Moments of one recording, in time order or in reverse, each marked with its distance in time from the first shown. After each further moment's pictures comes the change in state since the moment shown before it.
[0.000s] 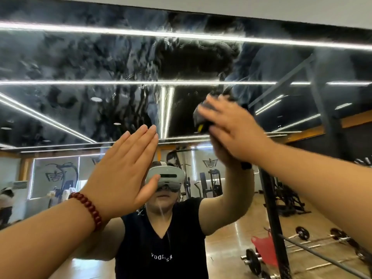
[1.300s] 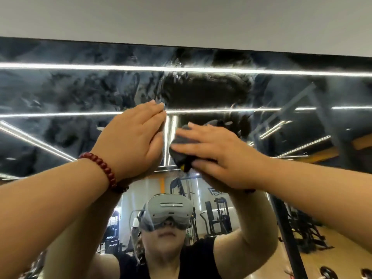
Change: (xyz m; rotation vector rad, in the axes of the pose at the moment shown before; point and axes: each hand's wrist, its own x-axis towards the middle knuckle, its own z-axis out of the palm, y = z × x) left_hand 0.107 -0.069 -0.015 -0.058 0.252 -0.007; right_hand 0.061 -0.019 0.009 0.005 -0.028 -0.349
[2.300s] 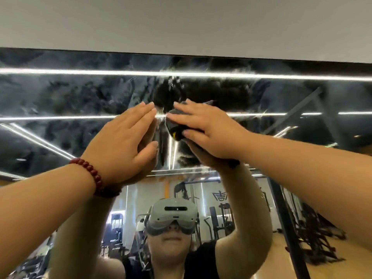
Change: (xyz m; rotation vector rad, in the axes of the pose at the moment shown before) left_hand 0.004 -0.003 0.000 -0.045 -0.083 -0.095; right_hand 0.042 0.036 -0.022 0.008 0.034 0.141
